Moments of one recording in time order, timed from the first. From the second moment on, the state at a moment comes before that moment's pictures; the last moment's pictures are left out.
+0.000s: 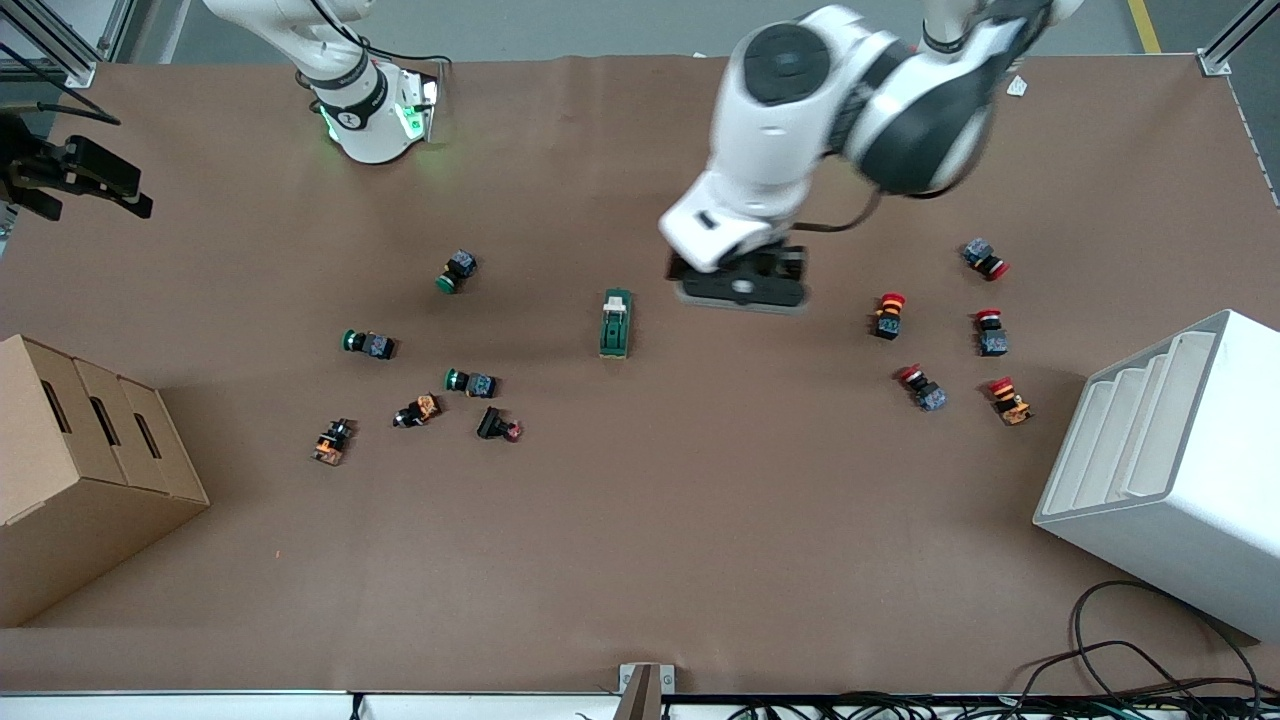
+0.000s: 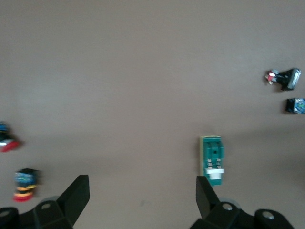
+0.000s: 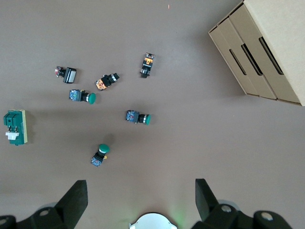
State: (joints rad) left arm -0.43 0.35 -0.39 -1.53 0.18 1.93 -0.73; right arm 0.00 -0.07 -0.03 -1.54 0.02 1.38 -0.03
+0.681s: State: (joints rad) left arm -0.71 0.56 -0.39 -1.69 0.85 2.21 -1.62; right arm 0.00 -0.07 -0.03 -1.54 0.02 1.38 -0.02
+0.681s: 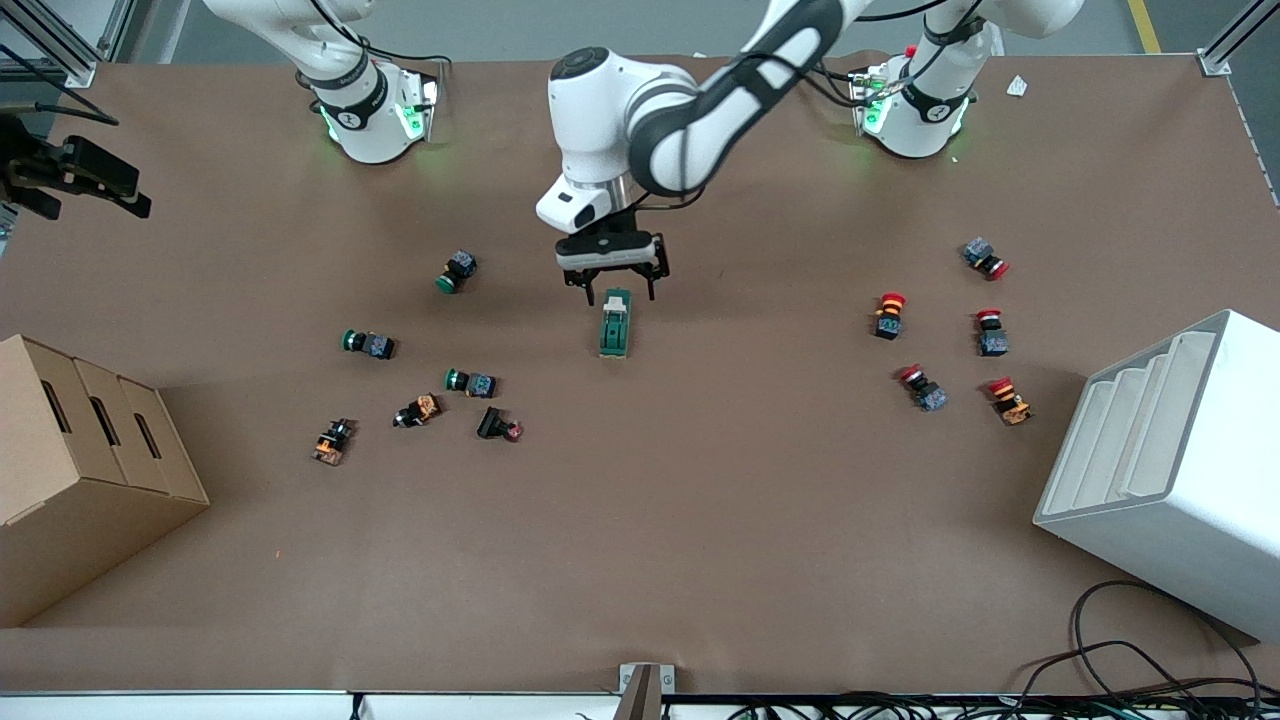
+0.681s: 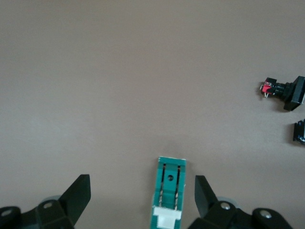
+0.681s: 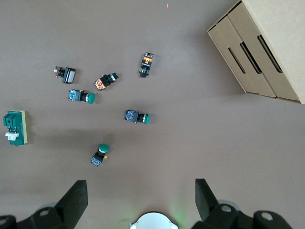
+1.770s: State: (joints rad) left arm -0.86 0.72 -0.39 -1.85 1.52 2.15 -2.41; right arm 0.02 0.11 -0.03 -1.55 0.04 1.44 0.16
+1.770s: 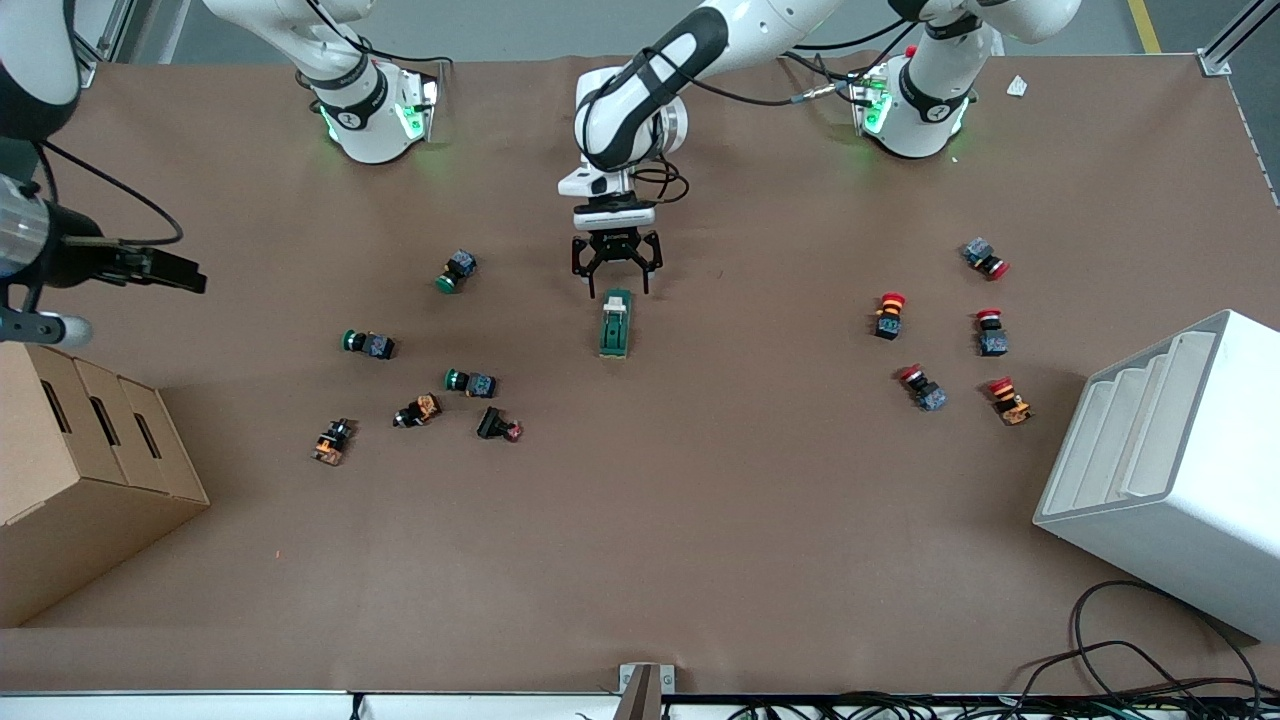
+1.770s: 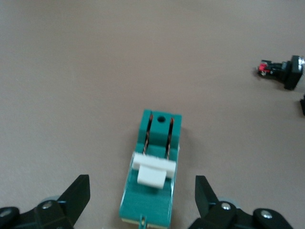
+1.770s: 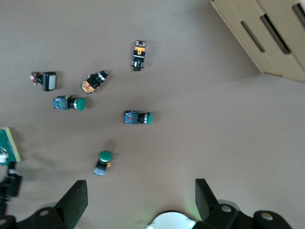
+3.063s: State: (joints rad) left arm -0.90 0.81 -0.39 -1.87 1.72 2.07 -2.49; right arm 0.47 0.20 -0.01 -1.89 0.17 2.01 0.96
